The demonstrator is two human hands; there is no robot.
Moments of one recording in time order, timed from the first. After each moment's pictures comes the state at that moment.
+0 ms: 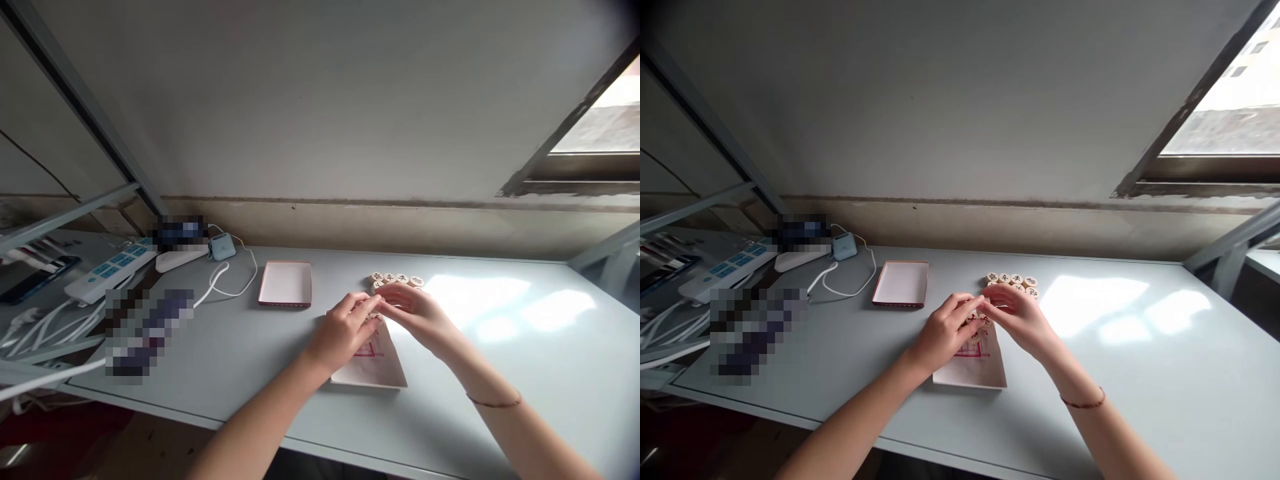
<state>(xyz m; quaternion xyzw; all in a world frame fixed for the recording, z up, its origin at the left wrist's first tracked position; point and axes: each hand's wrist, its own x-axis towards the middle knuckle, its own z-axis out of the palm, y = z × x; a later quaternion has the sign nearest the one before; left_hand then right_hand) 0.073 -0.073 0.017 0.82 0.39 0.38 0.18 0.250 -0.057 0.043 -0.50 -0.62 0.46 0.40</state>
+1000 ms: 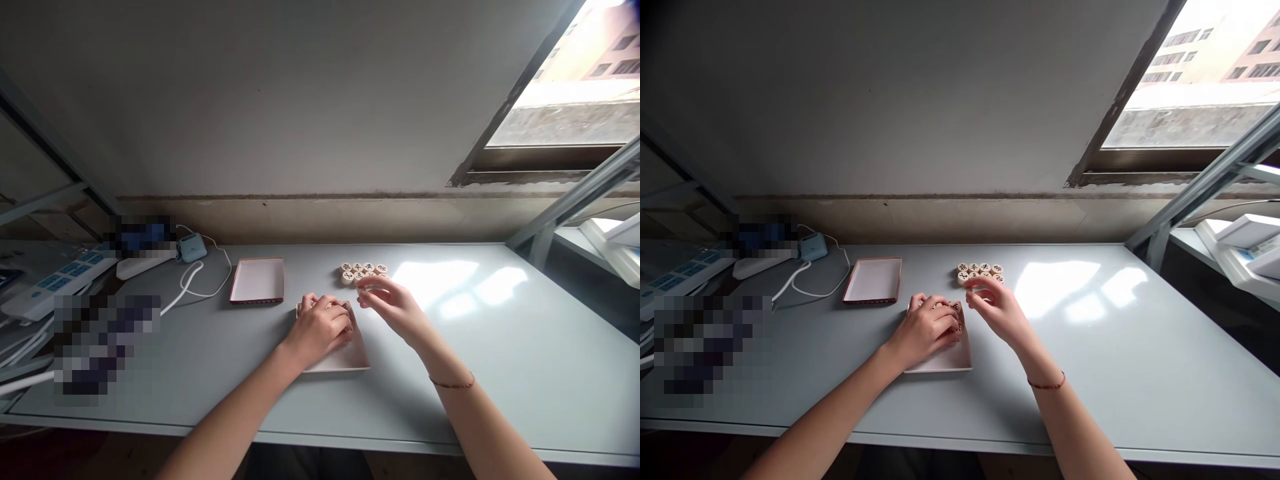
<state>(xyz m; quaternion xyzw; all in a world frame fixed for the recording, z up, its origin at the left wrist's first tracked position) 0.080 -0.074 0.012 0.92 0.35 0.19 0.07 0.270 -0.069 0.037 -0.52 -0.60 0.43 0.43</state>
